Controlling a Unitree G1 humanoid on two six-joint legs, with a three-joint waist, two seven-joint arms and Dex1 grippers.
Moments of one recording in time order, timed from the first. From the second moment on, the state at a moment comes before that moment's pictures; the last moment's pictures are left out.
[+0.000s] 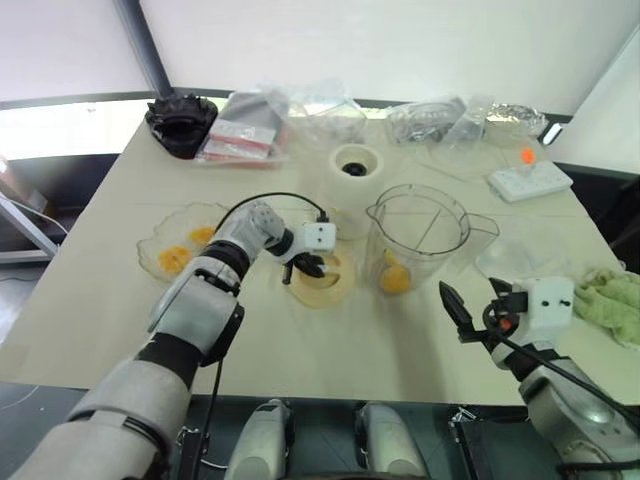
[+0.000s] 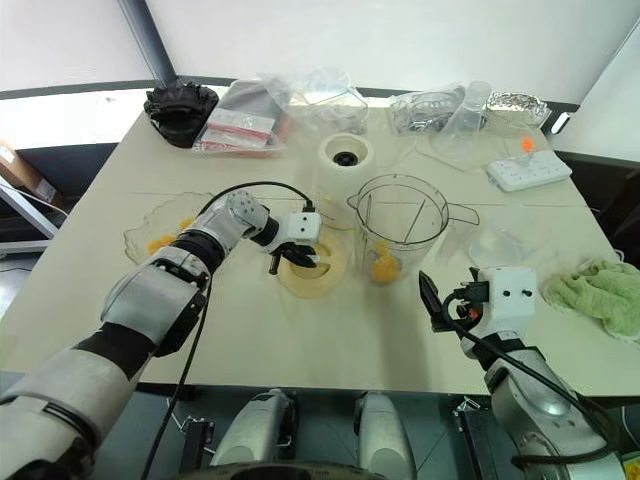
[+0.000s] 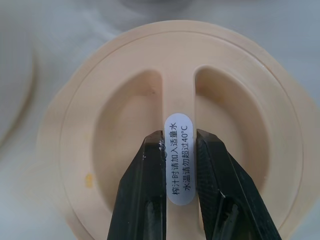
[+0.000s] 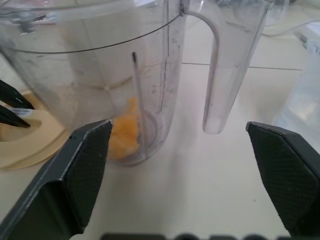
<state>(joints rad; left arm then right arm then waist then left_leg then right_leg) -1.19 0.20 -0.30 1.33 0.32 -0.25 -1.23 0.28 -0.38 -0.30 -0.80 0.54 0.71 0.07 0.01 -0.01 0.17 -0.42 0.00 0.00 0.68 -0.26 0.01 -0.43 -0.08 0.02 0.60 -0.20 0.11</state>
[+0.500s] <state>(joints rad) -1.15 0.36 -0.12 1.04 0.08 -0.12 -1.41 0.06 -0.37 -0.27 -0.50 0.39 0.60 0.11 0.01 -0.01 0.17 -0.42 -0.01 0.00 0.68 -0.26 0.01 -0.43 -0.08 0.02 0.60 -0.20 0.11</state>
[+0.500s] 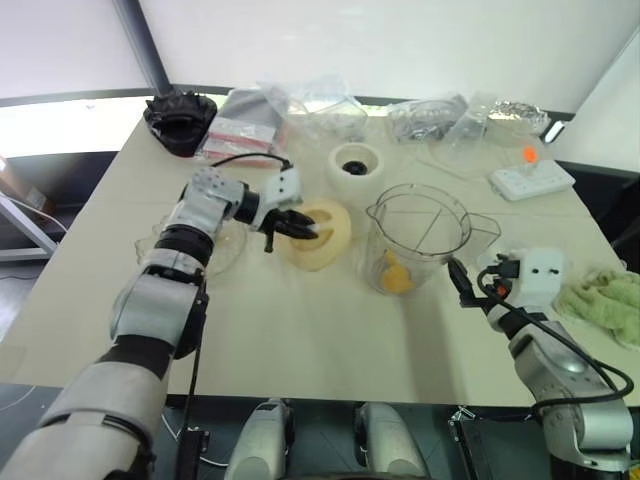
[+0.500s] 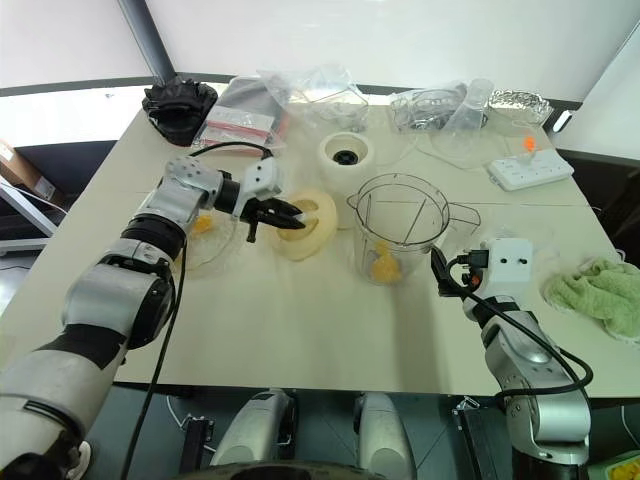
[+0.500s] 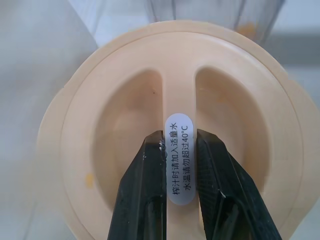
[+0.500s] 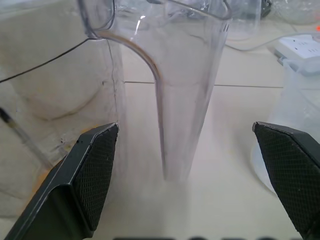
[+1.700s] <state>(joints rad) -1.03 0.51 -0.09 0.55 -0.10 0.21 -1.35 -0.19 -0.31 -0.21 -0.14 0.26 0.44 0.13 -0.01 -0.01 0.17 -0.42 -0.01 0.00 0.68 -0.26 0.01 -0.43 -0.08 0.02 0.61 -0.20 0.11</state>
